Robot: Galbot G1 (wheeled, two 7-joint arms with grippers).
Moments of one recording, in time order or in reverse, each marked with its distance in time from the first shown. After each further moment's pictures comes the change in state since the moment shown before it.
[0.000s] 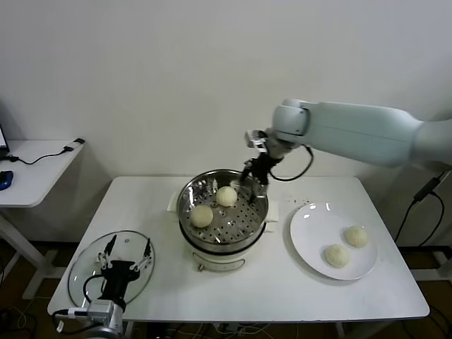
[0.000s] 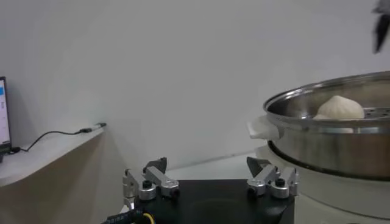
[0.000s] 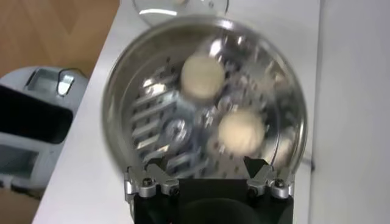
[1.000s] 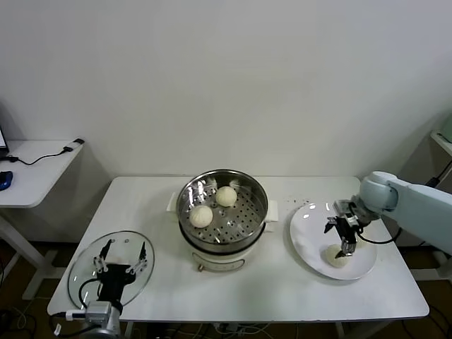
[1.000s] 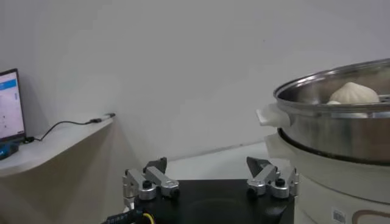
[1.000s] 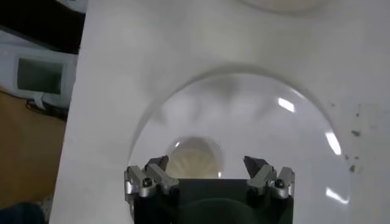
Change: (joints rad) left arm 0.008 -0.019 -0.017 0.014 0.013 0.017 -0.011; right arm -0.604 -0.355 0.408 -0.043 -0.607 0.100 -0.043
